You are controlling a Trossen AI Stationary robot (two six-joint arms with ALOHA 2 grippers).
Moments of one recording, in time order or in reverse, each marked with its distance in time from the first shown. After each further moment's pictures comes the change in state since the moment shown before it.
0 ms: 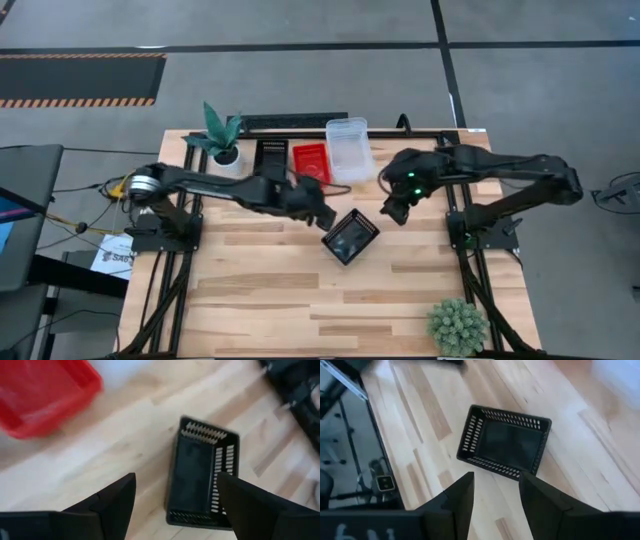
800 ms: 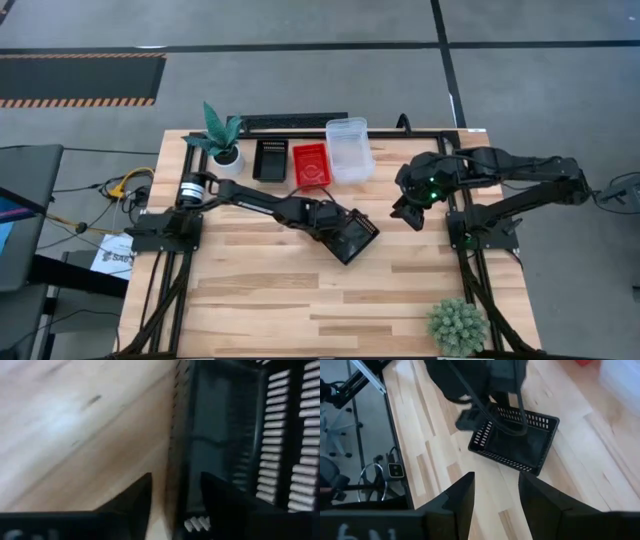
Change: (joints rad) left arm 0.006 0.365 0.002 0.211 0.249 0.054; right arm 0.066 -0.107 -0.001 -0.037 0.031 -0.008
